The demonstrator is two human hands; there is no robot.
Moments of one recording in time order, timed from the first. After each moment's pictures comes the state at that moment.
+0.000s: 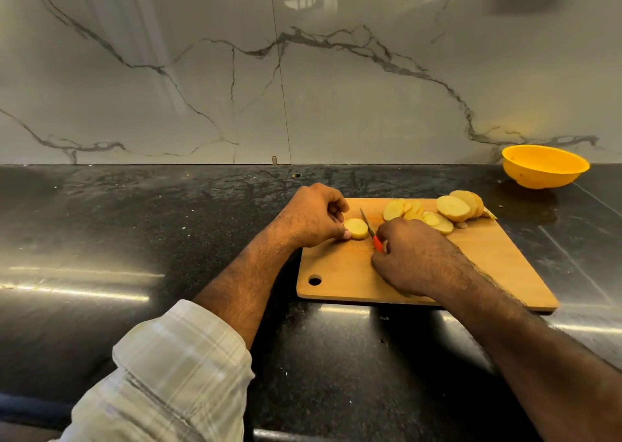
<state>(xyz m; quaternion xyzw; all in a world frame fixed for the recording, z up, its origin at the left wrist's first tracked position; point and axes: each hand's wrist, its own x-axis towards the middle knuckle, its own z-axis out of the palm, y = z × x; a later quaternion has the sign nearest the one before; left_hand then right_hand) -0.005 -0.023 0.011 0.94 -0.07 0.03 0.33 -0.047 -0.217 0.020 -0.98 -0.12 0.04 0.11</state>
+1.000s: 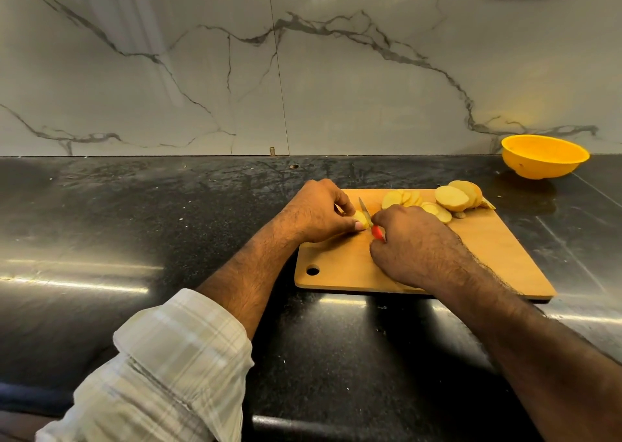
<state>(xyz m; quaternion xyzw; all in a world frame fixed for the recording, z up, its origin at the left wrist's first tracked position) 0.000 -0.030 0.002 0.96 -0.10 0.04 0.27 -0.061 -0.213 0.035 -0.99 -0.12 0.04 0.11</state>
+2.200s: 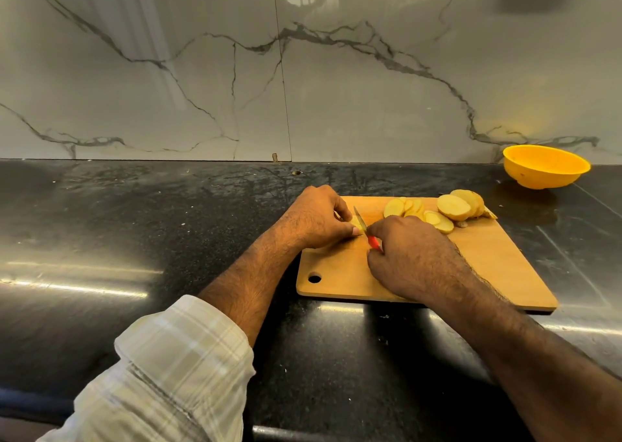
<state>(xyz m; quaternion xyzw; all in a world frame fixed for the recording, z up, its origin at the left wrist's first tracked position) 0.004 -0.025 0.001 0.96 -0.08 0.05 0.26 -0.065 -0.209 0.033 -0.98 -0.14 0.04 0.10</state>
